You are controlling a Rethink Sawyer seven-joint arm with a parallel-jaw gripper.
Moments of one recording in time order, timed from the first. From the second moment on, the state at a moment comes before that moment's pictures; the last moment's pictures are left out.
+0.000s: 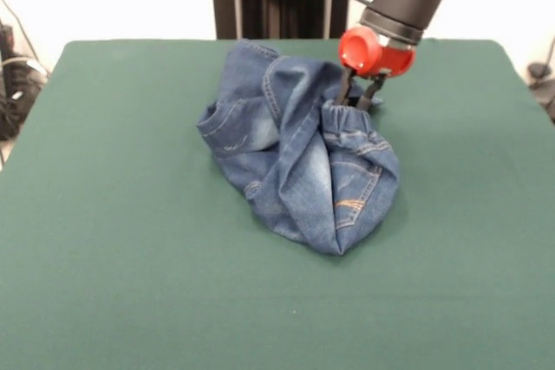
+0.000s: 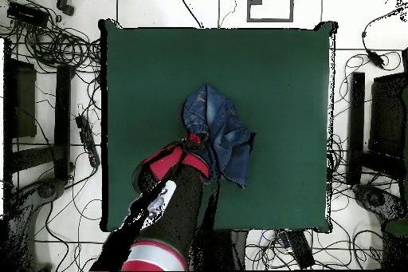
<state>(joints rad) 0.32 -0.41 -0.36 1.58 -0.42 0.22 1.57</state>
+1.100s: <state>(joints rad) 0.45 -0.35 -0.55 1.57 -0.31 0.18 1.57</state>
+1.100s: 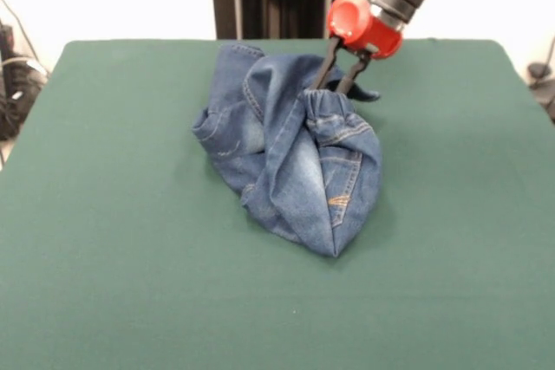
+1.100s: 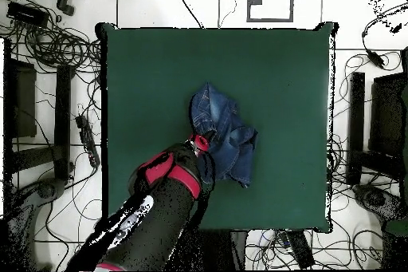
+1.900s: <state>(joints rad) 0.44 -0.30 -0.56 1.57 -0.23 0.11 1.57</state>
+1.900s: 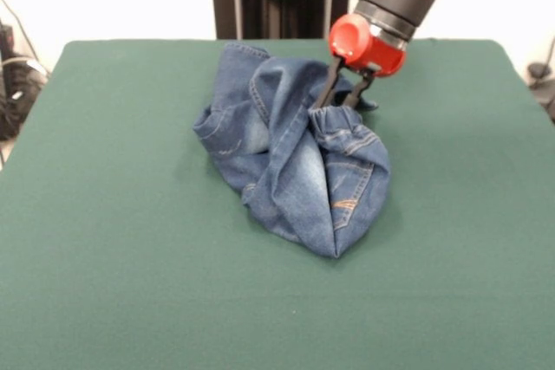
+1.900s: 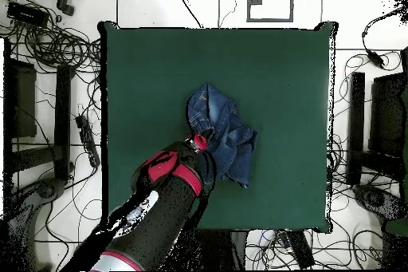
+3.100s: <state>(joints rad) 0.42 -0.40 -0.59 1.58 -0.23 0.11 1.57</state>
